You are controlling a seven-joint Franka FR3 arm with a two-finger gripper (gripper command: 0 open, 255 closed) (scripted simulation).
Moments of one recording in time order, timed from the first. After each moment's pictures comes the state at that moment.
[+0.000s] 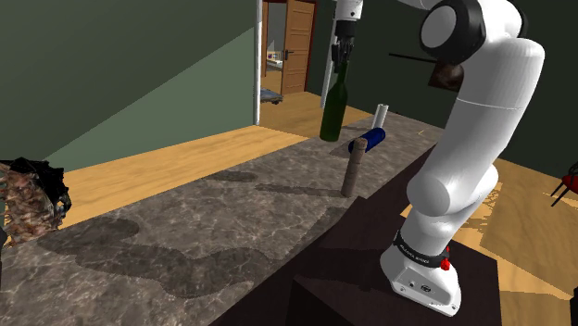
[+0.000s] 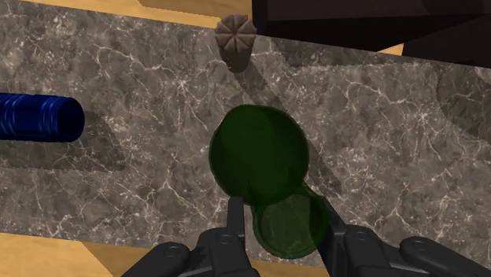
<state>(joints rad) -0.42 0.09 -0.15 -1.40 -0.01 1.45 -0.54</state>
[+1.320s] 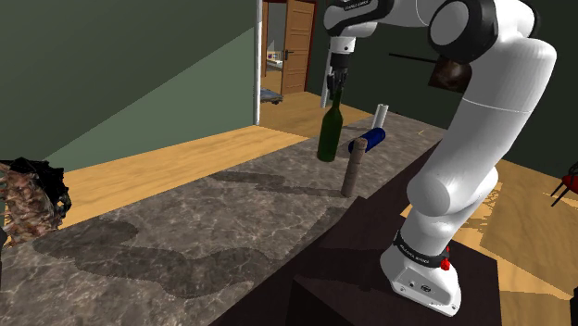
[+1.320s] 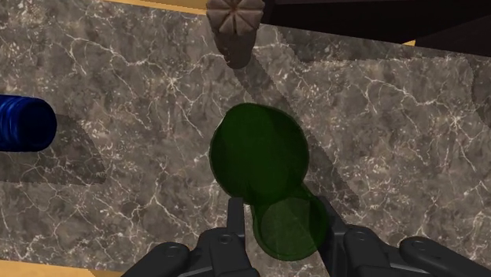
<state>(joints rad) -0.41 0.04 -0.14 -1.74 -0.02 1.74 -0.53</state>
